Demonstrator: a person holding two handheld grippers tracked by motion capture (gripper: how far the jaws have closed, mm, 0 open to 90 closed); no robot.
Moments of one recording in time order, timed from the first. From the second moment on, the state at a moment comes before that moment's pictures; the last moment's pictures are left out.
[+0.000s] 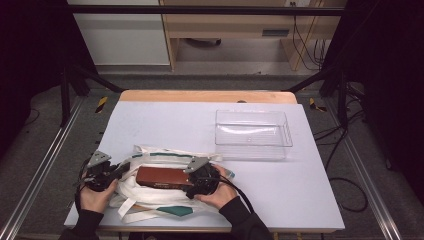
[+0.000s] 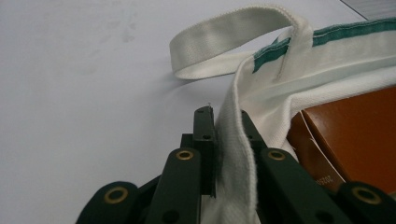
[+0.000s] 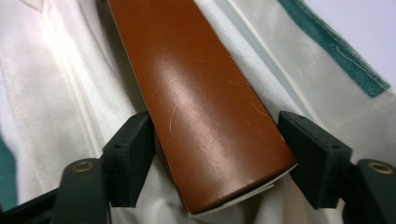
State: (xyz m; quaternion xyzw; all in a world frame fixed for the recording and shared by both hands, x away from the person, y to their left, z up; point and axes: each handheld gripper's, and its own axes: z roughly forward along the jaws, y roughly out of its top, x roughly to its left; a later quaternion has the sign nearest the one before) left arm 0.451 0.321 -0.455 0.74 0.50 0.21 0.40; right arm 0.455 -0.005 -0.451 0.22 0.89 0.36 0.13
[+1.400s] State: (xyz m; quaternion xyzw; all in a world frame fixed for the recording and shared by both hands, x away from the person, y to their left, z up) left arm 0.452 0.323 -0.455 0.74 0.48 0.22 0.42; right arm 0.462 0.024 -0.445 0.21 0.89 0.39 0.09
